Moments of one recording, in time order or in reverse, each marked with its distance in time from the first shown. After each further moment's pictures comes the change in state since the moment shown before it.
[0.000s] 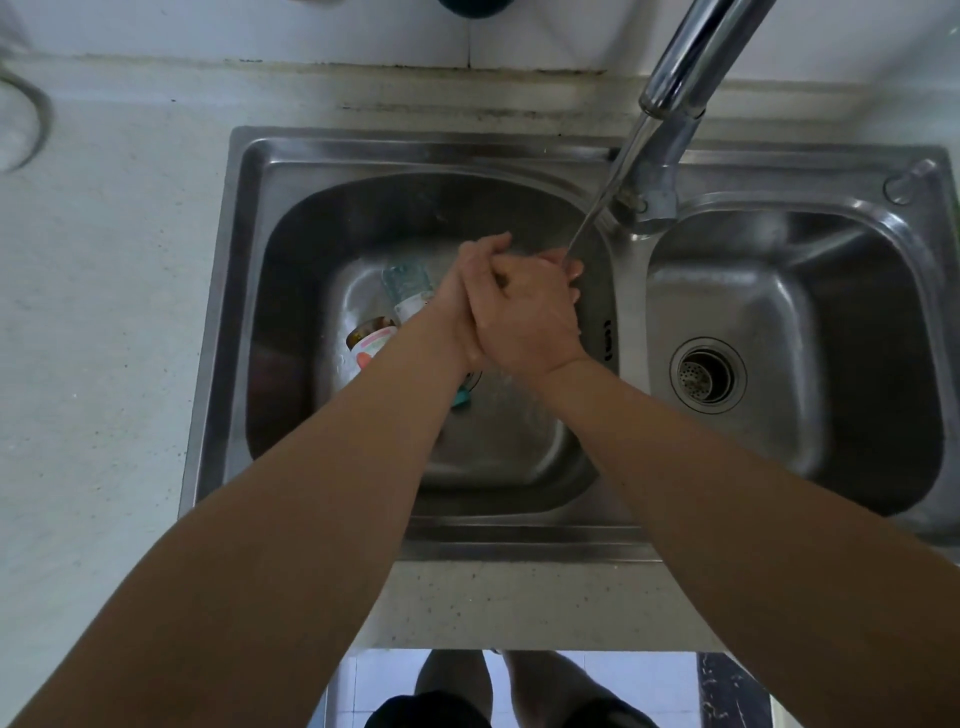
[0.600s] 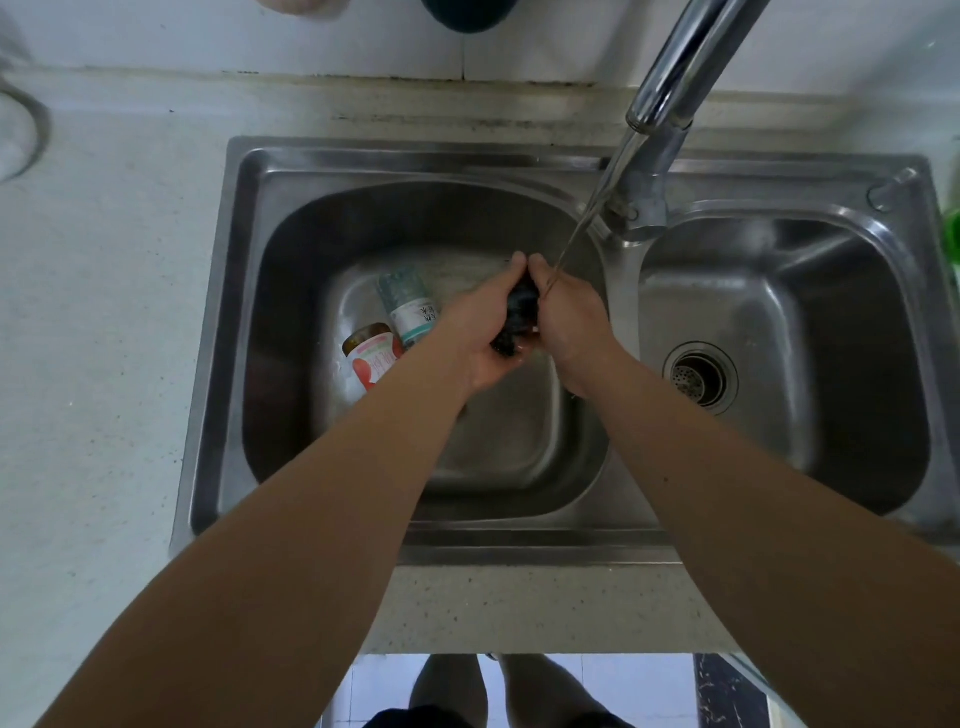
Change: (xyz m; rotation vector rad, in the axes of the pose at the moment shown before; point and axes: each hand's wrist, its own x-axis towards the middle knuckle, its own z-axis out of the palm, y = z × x) left_hand 0.004 -0.015 0.006 0.147 0.120 0.050; right_hand 0.009 0.026 -0.033 0.463 -0.073 0.591
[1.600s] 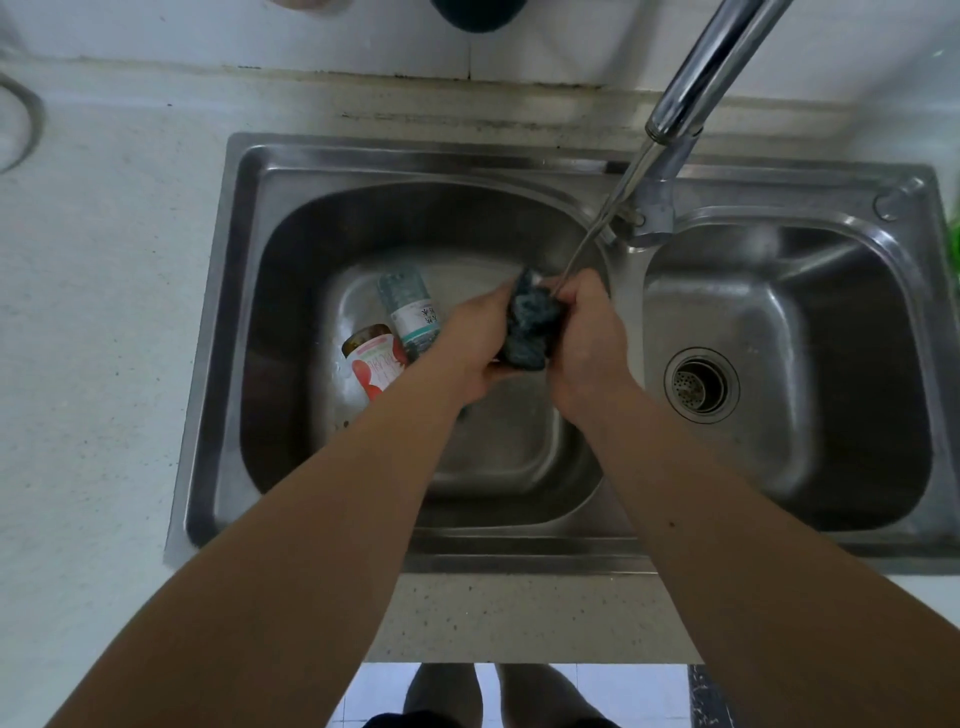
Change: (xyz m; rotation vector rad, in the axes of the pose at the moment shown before) left_hand 0.009 -0.007 -0.011 0.241 0.114 0.049; right_hand -0.020 0.003 0.004 0.435 0.090 0.074
